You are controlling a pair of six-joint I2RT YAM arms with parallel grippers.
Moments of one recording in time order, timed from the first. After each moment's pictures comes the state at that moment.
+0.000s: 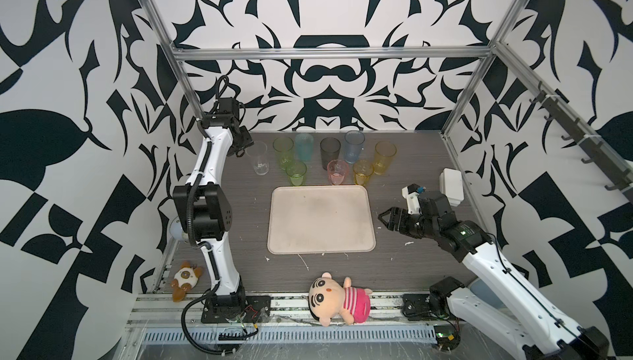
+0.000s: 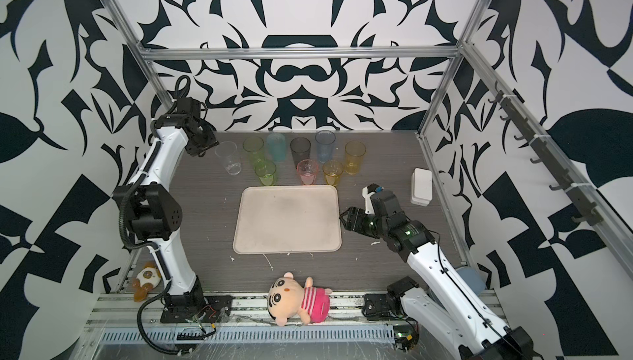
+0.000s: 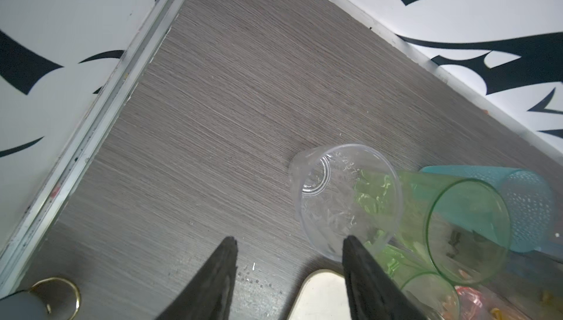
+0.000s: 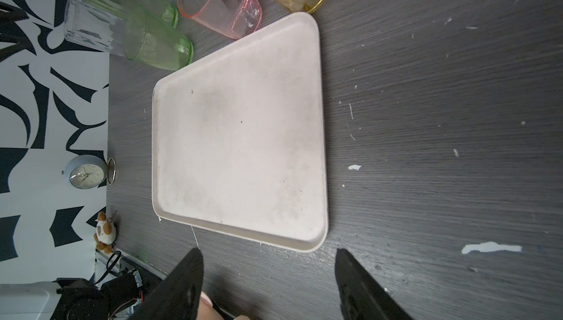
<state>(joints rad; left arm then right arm) 0.00 2.00 2.03 -1.07 -0.09 -0.45 0.40 0.83 0.69 -0.67 -0.28 0.69</state>
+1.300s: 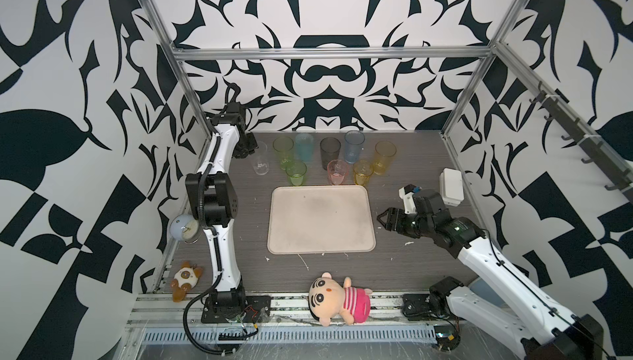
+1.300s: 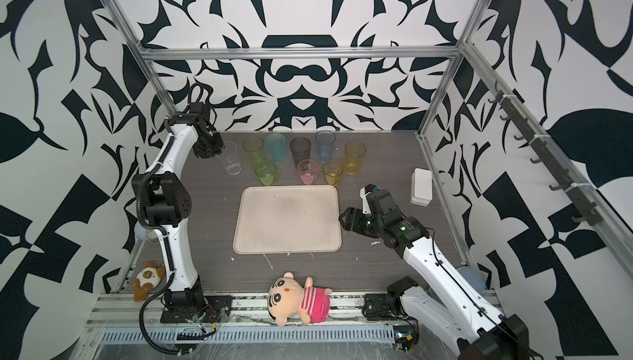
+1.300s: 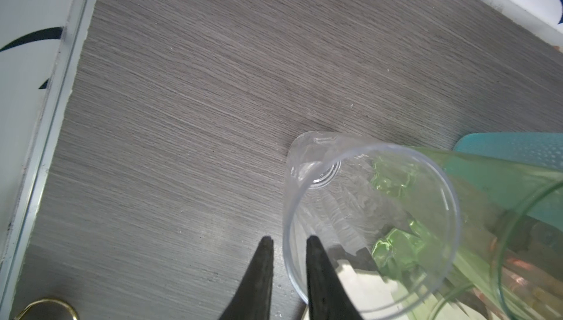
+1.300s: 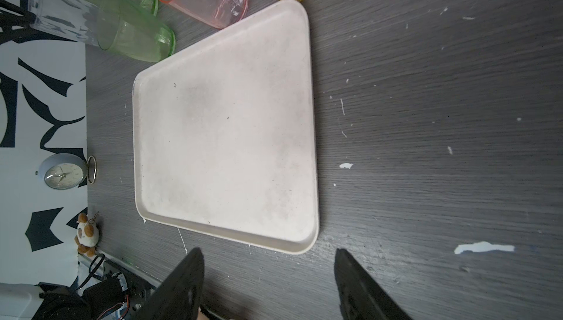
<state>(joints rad) 0.00 2.17 2.14 -1.17 -0.03 -0.37 0.42 0.89 0.69 -0.67 -0.25 0.68</state>
